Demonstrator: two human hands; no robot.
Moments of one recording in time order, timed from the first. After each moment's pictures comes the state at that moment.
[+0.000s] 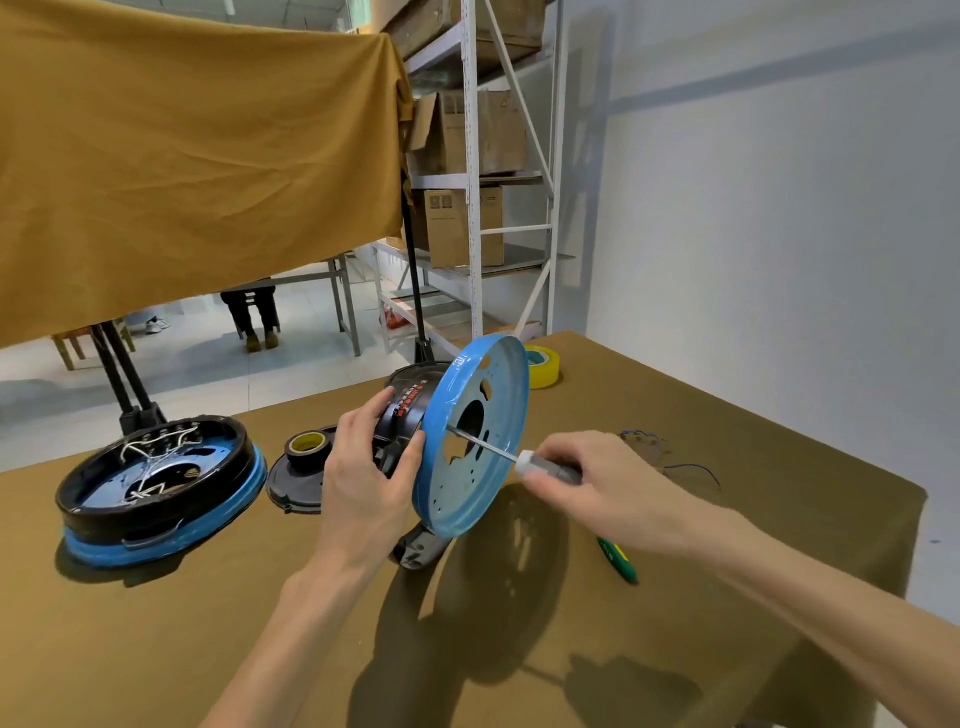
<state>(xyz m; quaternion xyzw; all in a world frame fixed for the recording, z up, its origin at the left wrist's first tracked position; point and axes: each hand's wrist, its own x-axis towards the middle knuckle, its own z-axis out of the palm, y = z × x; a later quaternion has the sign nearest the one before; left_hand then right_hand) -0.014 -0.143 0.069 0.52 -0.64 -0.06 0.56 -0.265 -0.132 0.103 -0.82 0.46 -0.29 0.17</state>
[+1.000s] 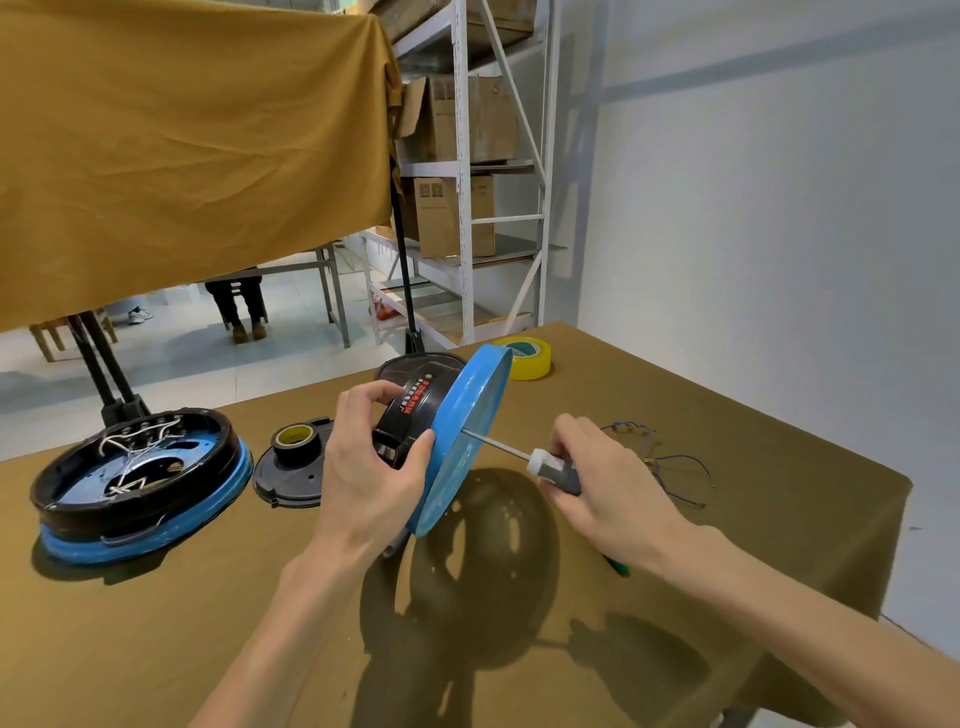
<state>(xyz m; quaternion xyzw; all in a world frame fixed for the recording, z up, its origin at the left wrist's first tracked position) -0.022 -0.152 0.072 0.47 -0.66 -0.08 0.58 -0.269 -0.130 0.076 -0.81 0.51 -0.29 0.04</state>
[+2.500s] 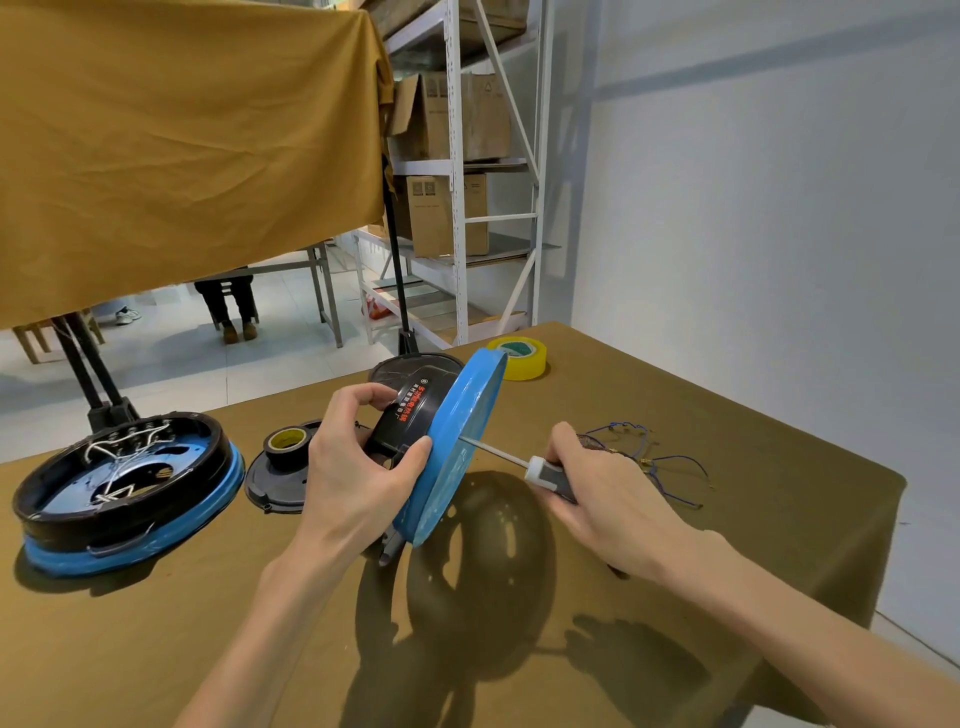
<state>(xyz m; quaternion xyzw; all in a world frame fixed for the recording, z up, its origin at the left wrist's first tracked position) -0.011 -0.157 0.077 0.47 -0.66 -0.12 0.57 -0.269 -0.133 0.072 -0.83 0.50 -0.25 0.01</state>
